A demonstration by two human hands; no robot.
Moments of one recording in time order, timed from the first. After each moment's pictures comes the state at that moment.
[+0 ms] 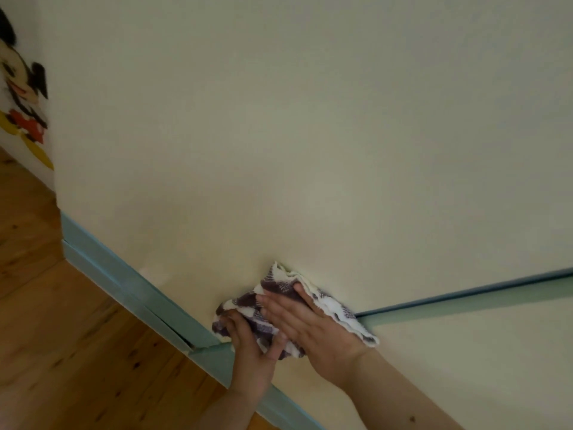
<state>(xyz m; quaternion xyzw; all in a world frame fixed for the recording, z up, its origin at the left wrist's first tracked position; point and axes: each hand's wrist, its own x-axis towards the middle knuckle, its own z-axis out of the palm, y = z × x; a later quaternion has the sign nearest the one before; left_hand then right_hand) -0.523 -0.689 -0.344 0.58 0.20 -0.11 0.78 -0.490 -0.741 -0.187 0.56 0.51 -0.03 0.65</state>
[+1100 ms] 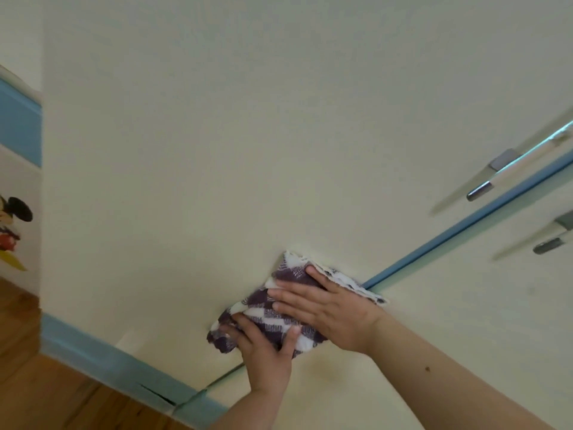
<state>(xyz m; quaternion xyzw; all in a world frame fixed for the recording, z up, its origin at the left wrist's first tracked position) -0.522 -0.675 -0.130 0.64 0.17 -0.06 0.74 -0.476 -0.749 0.018 0.70 0.52 0.07 0.48</state>
